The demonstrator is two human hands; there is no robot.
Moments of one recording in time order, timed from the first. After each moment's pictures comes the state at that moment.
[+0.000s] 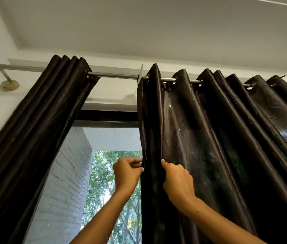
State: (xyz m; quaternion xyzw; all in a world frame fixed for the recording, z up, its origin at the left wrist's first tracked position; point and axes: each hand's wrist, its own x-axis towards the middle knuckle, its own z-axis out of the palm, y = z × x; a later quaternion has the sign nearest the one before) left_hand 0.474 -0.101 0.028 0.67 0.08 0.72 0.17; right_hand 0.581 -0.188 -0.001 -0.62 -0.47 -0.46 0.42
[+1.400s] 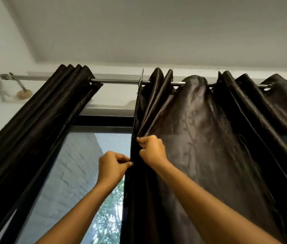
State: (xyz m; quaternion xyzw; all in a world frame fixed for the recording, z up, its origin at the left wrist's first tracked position) left_hand 0.493 -0.118 0.048 0.64 0.14 0.75 0.03; right_hand 0.600 -0.181 0.093 -0.46 -0.61 -0.32 0.56
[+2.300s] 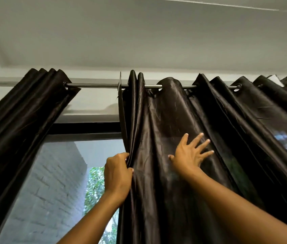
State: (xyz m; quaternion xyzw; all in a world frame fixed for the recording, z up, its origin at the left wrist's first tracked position) left_hand 0.545 -0.115 0.058 0.65 0.12 0.74 -0.14; right_hand 0.697 -0.204 0.091 -0.71 -0.31 -0.39 0.50
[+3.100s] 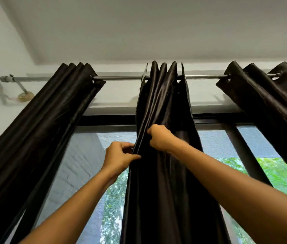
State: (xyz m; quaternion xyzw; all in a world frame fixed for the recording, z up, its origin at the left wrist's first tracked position) left_hand 0.471 -0.093 0.072 0.71 0.06 0.69 0.07; right_hand 0.589 -0.170 0.132 -0.55 -0.61 -0.39 0.41
